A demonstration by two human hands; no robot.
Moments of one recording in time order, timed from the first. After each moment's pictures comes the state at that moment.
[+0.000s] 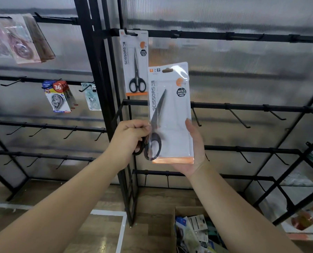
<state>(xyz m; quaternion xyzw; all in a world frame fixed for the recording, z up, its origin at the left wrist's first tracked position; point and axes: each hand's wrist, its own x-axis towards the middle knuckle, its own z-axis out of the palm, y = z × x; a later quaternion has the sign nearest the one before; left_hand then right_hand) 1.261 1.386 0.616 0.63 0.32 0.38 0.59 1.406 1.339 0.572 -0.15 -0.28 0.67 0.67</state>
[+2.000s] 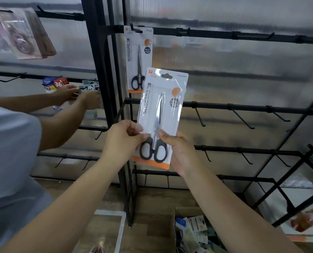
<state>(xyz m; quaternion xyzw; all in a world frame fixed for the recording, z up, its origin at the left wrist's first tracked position) 1.248 1.400 0.601 0.69 0.45 0.40 0.40 1.385 1.353 0.569 -0.47 -0.29 0.49 0.67</state>
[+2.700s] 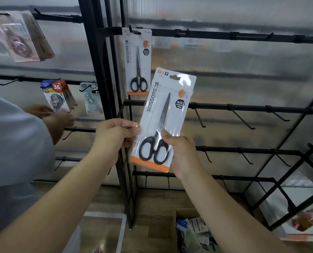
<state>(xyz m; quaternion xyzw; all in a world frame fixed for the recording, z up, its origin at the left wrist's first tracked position) 1.240 1.412 0.615 0.53 0.42 0.44 0.59 1.379 1.351 0.572 -0.48 -0.23 0.47 0.70</state>
